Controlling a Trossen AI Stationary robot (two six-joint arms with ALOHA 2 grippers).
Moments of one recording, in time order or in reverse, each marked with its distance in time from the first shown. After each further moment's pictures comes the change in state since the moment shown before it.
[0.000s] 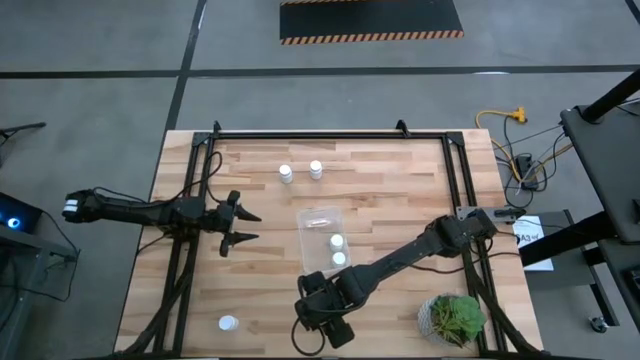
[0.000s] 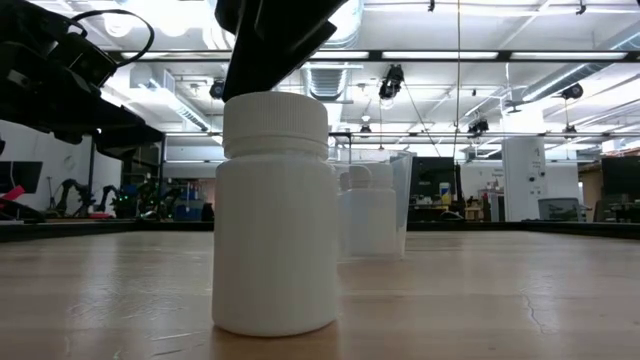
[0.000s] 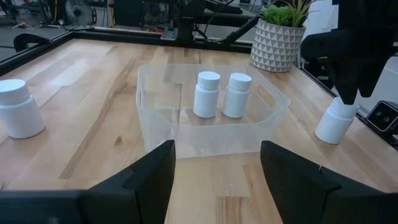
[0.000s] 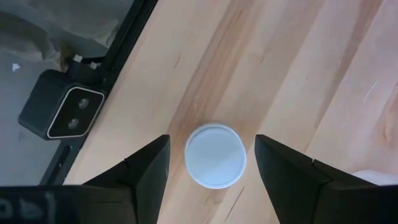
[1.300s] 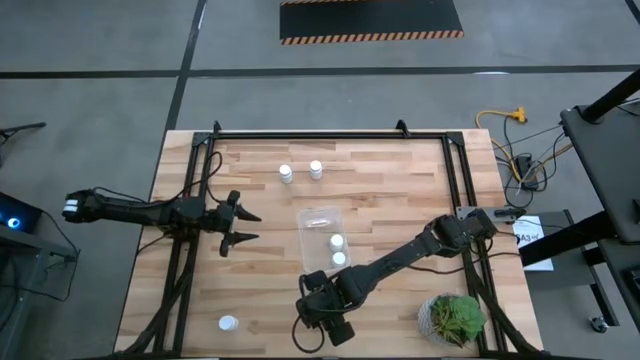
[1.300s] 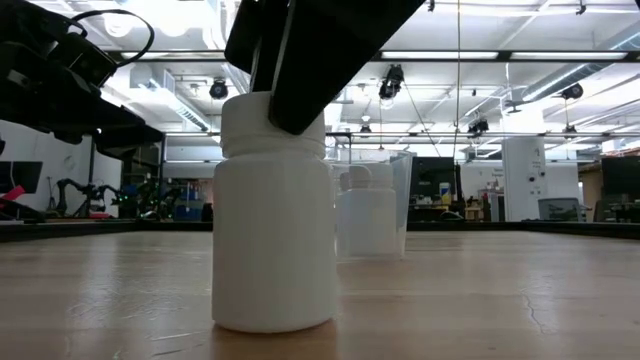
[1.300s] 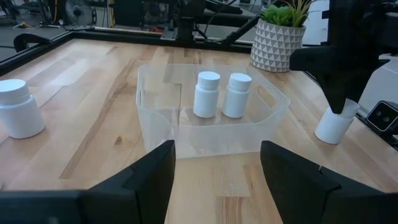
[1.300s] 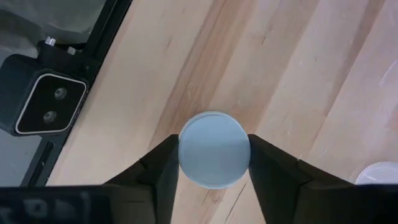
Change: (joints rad) left arm 0.000 0.000 0.000 0.000 0.000 0.000; right arm -0.007 0.000 -0.071 0.042 -0.001 0.023
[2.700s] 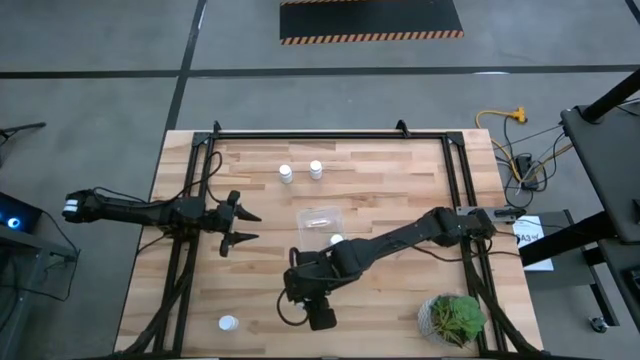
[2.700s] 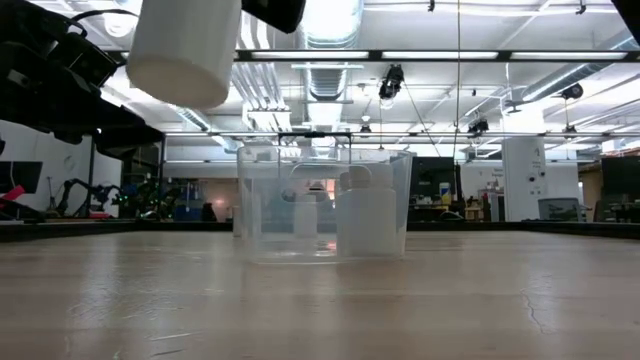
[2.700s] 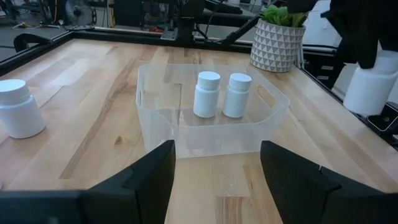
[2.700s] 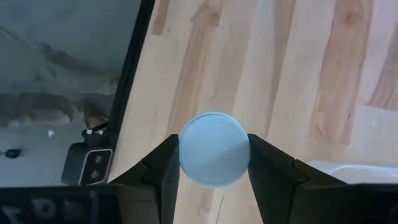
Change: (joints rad) left arm 0.000 0.000 0.000 0.000 0.000 0.000; right arm -0.094 -0.001 0.286 -0.154 -0.045 0.165
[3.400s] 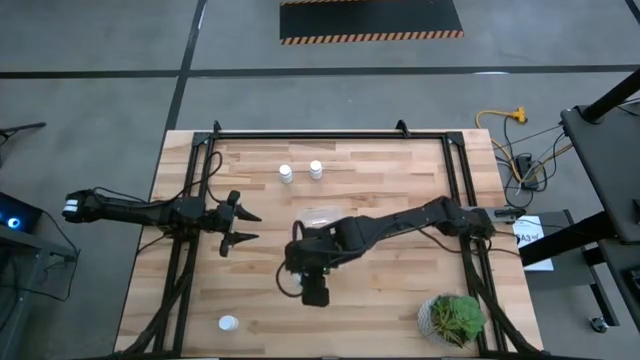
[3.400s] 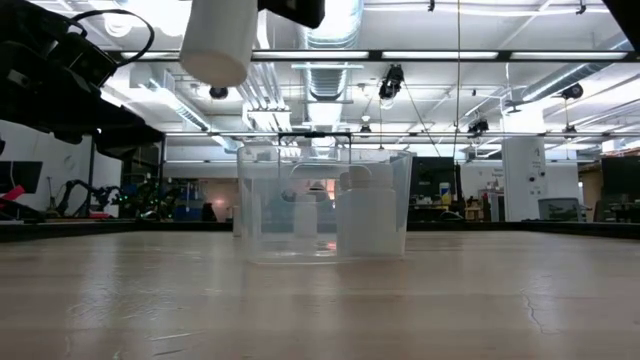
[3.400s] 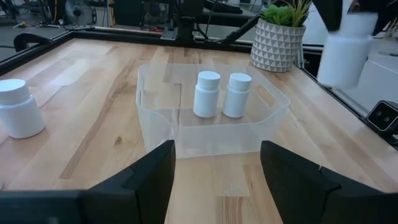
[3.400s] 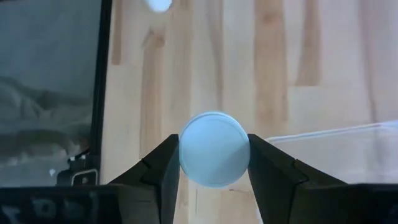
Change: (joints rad) left arm 0.000 0.000 0.000 0.000 0.000 0.000; right arm -0.079 -0.073 0.011 -0.068 0.062 0.132
